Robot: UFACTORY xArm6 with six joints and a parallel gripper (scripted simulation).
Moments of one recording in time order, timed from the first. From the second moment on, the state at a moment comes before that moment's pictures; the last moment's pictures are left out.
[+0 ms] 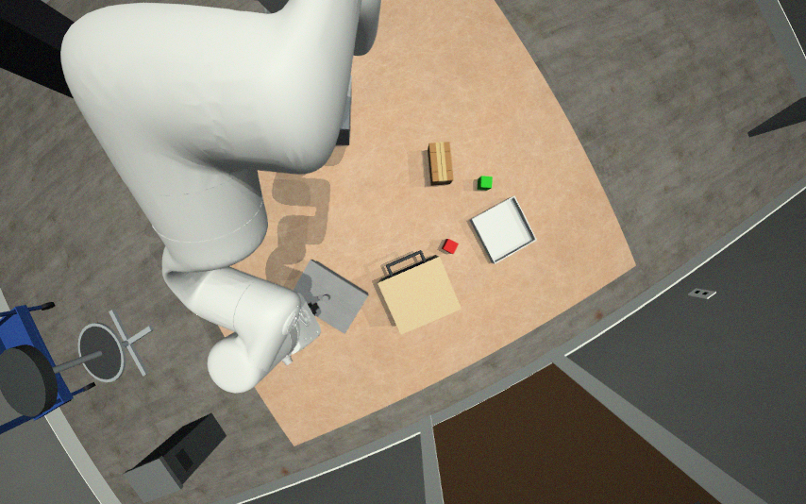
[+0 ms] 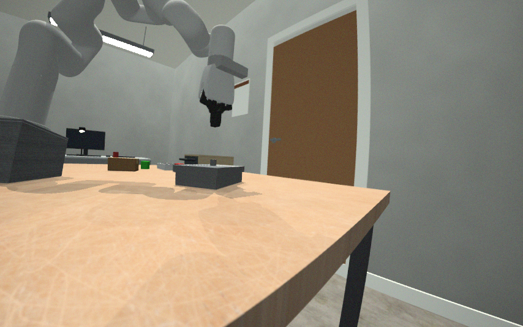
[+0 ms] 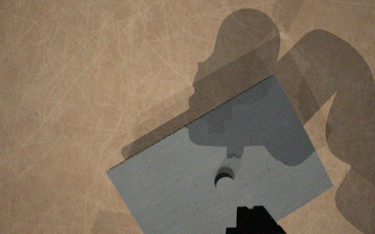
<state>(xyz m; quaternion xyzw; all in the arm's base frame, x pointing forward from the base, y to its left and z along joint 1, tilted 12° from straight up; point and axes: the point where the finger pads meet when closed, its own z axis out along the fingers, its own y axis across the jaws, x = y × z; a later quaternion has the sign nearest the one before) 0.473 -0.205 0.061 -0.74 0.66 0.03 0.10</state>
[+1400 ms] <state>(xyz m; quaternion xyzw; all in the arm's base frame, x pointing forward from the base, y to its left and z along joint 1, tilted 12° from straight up) 0.473 -0.204 0.060 -0.98 0.17 -0.01 0.07</state>
